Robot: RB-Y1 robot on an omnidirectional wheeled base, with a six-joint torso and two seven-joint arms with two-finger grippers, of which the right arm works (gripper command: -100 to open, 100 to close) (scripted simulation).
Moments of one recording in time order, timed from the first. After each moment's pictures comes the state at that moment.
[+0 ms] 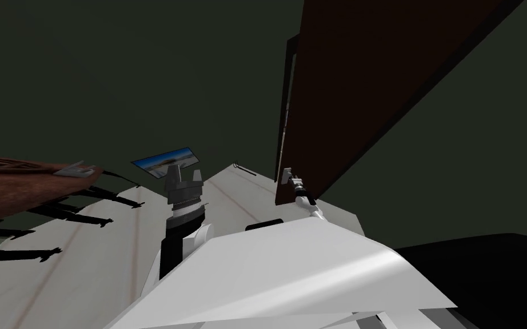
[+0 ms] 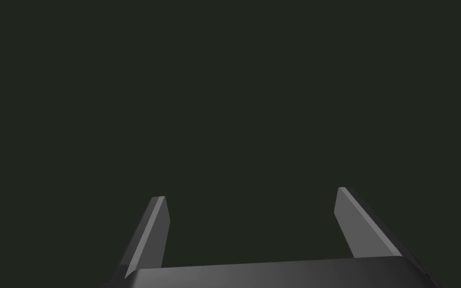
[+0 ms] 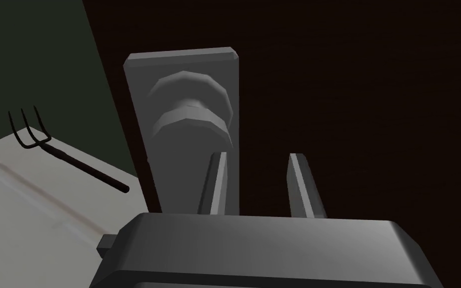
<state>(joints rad) 0.08 -0.28 0.07 -1.34 -0.84 -0.39 -1.04</state>
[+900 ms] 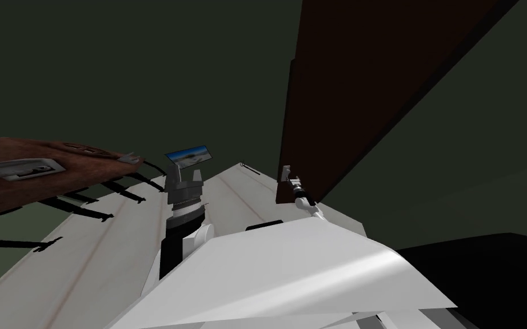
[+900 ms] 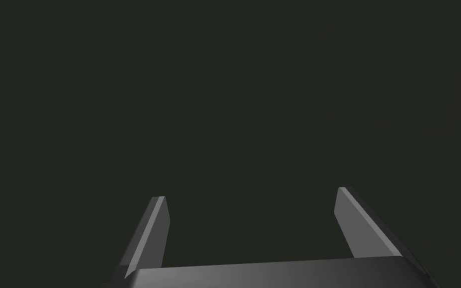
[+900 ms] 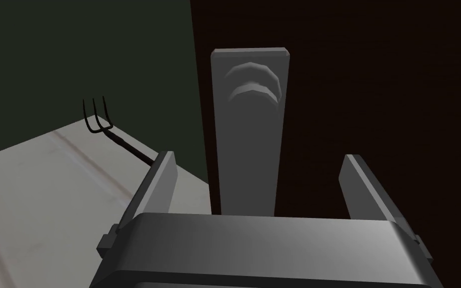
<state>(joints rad) 0.10 -0.32 0.14 -1.36 -0.84 -0.38 -1.08</state>
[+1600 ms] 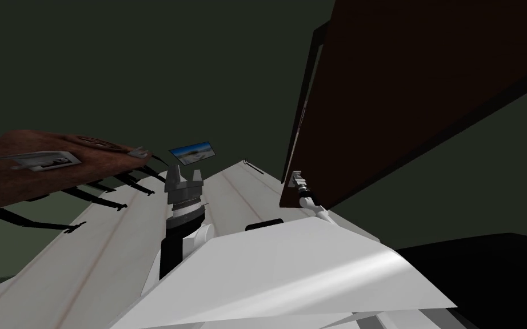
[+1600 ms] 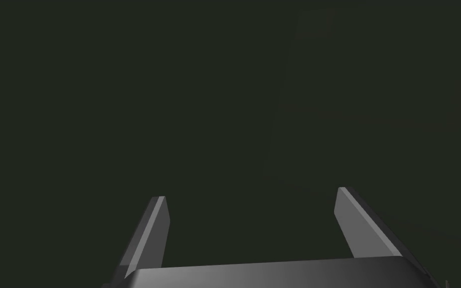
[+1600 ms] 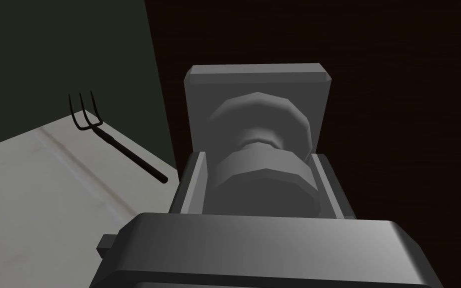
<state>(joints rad) 0.09 -0.38 0.10 -1.30 -0.86 -0.42 -1.14</state>
